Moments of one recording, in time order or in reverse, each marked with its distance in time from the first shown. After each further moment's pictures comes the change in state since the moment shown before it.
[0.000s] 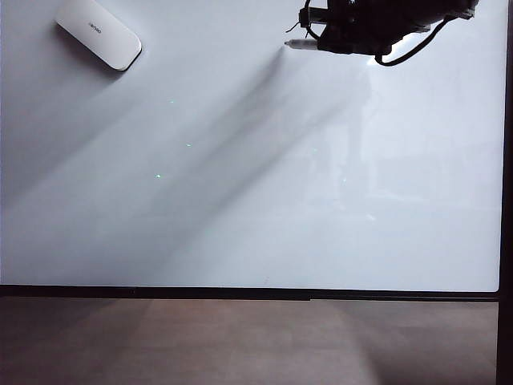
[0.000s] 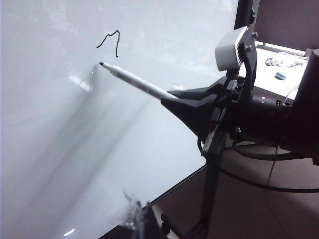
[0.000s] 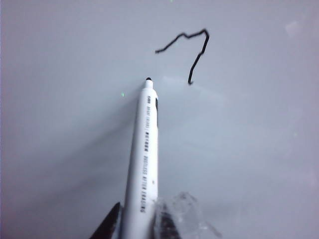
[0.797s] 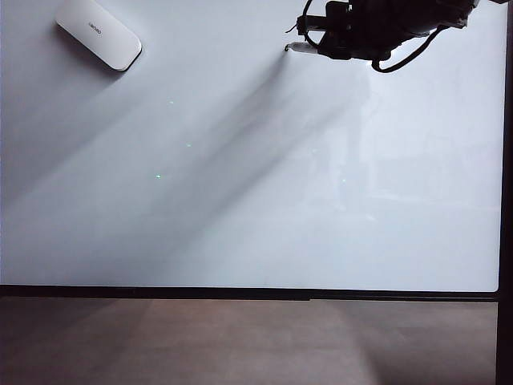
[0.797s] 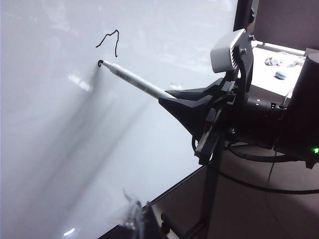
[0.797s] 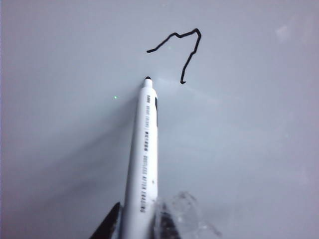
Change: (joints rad) left arm 0.000 0.000 0.000 -0.002 0.000 0.000; right arm 0.000 0.031 0.000 0.043 0.043 -0.003
